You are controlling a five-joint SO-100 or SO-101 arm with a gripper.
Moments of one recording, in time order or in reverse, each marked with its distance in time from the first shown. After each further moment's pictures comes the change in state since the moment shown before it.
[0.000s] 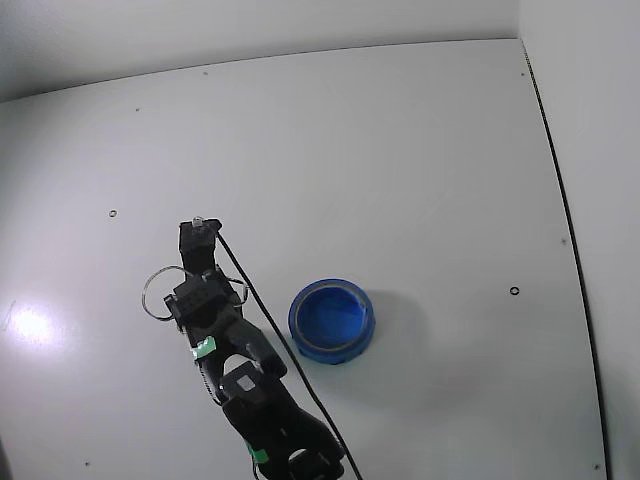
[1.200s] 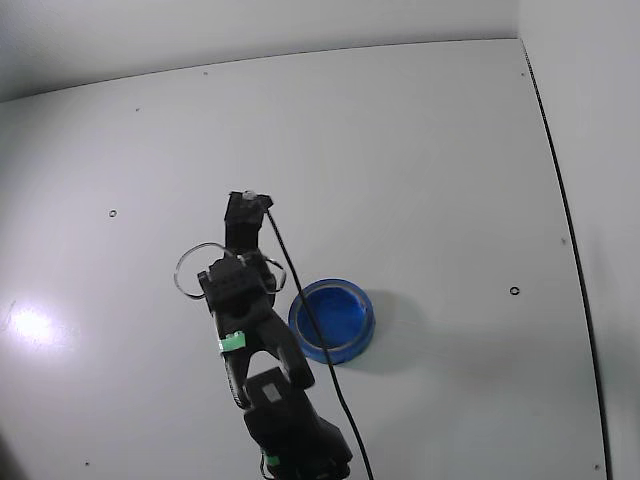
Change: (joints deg) arm 12.9 13.9 6.9 0.0 3.3
